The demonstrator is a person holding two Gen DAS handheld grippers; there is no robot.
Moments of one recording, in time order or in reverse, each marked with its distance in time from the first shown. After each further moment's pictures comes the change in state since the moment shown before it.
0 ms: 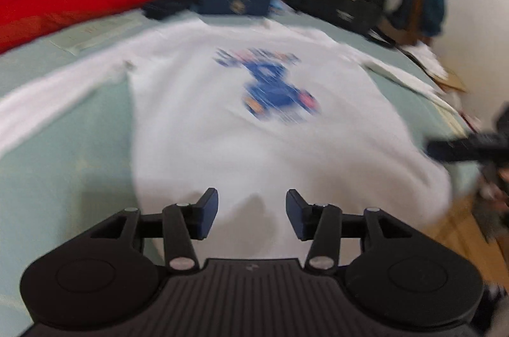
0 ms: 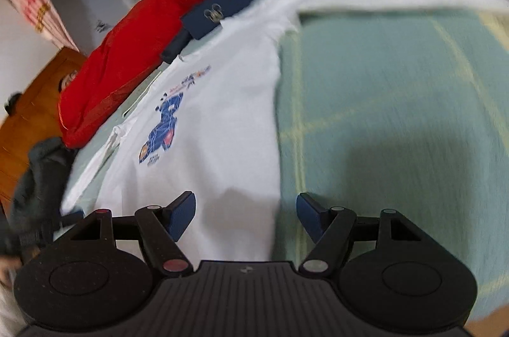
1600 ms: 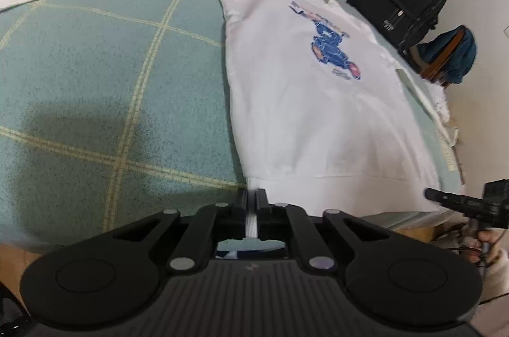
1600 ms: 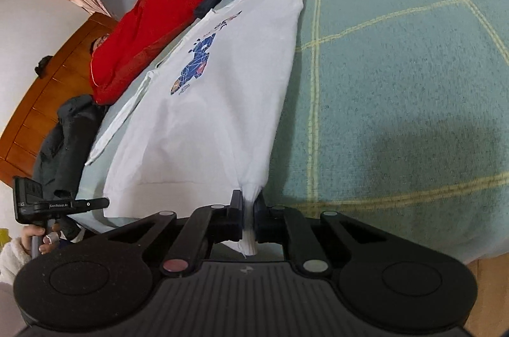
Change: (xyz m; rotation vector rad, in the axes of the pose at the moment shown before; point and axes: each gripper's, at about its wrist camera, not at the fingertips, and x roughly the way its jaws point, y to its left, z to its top) left arm -0.023 0.078 -0.068 -0.377 0.094 -0.090; right arm -0.022 -0.002 -0.052 -0.079 0.113 0.097
